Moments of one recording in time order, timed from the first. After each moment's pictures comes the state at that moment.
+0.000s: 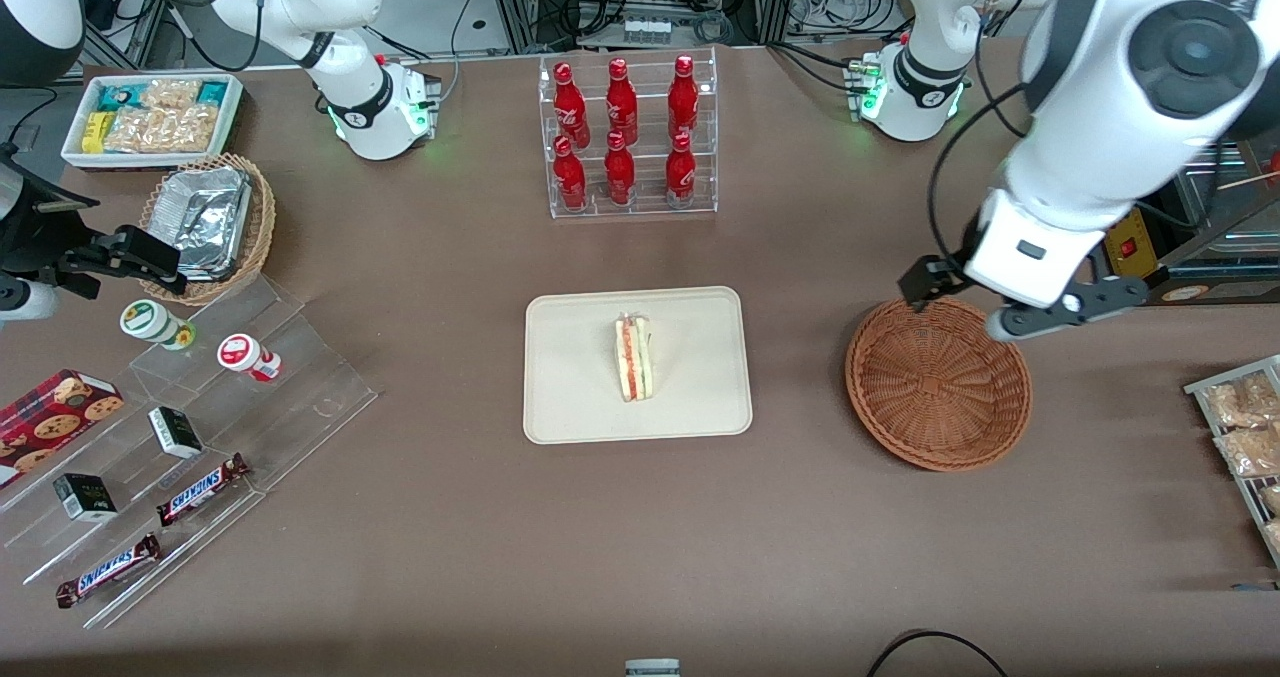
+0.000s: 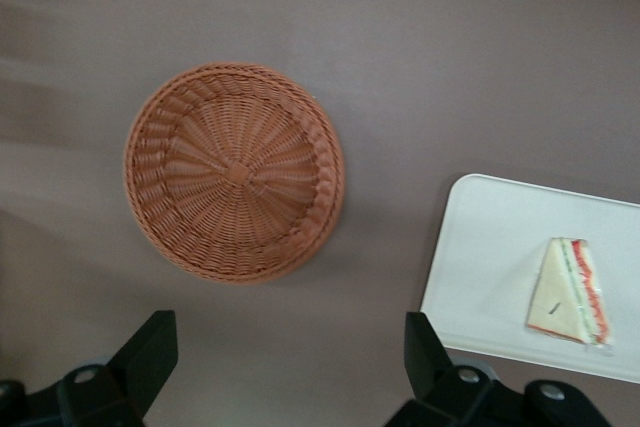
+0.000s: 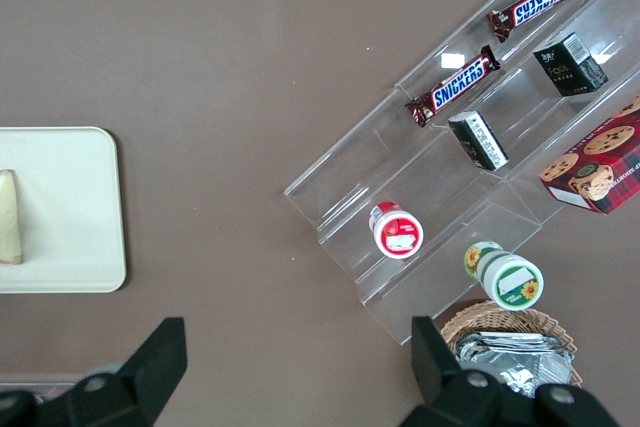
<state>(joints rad) -0.20 0.16 -0.10 -1.48 0.04 1.61 -0.52</state>
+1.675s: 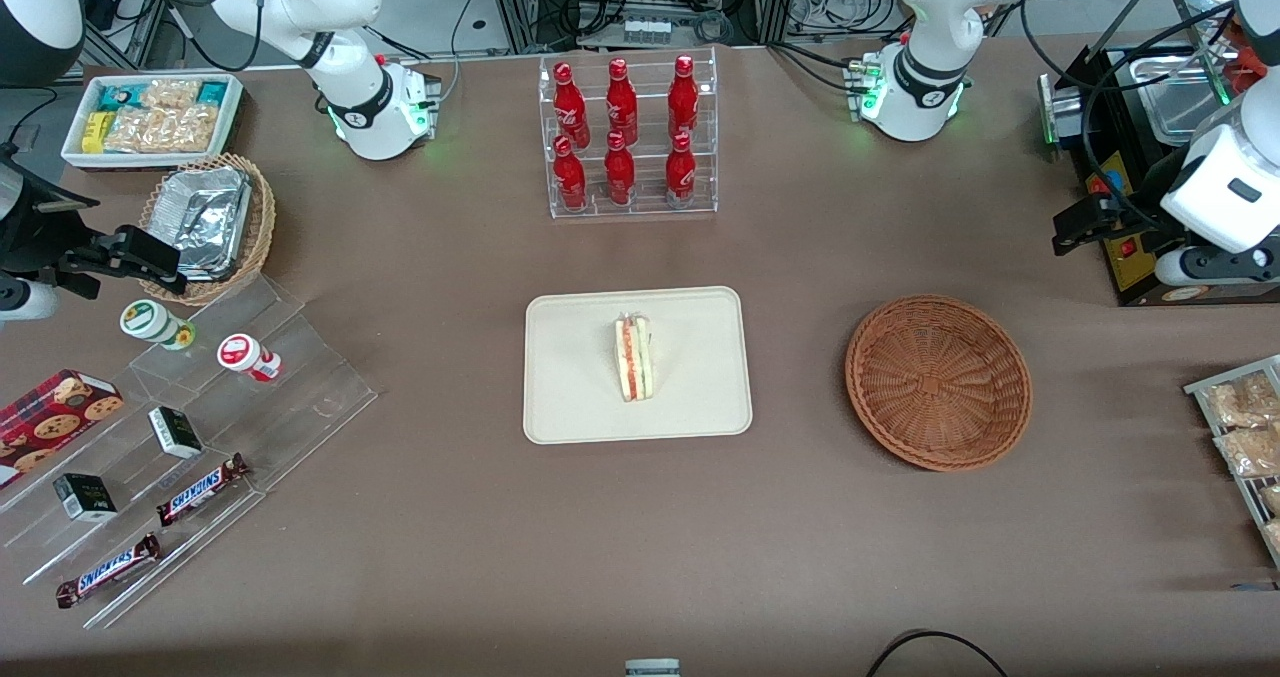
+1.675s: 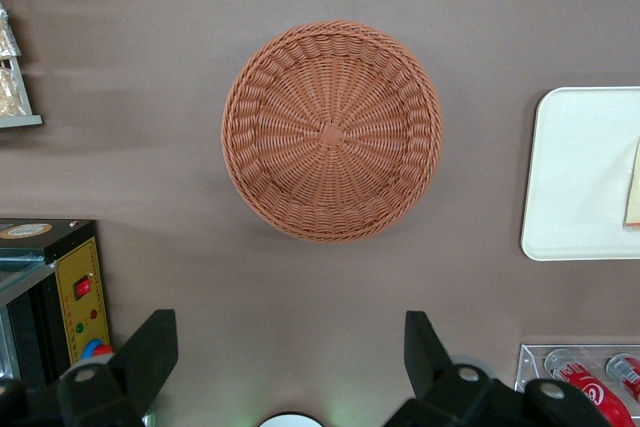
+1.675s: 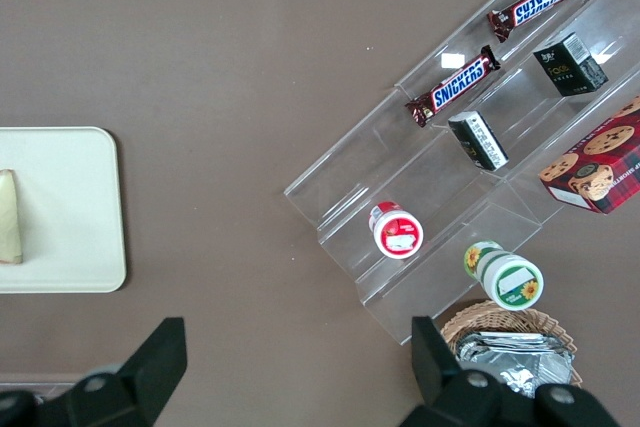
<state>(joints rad) 0.03 0.00 -0.08 -1.60 -0.01 1.51 -0.08</state>
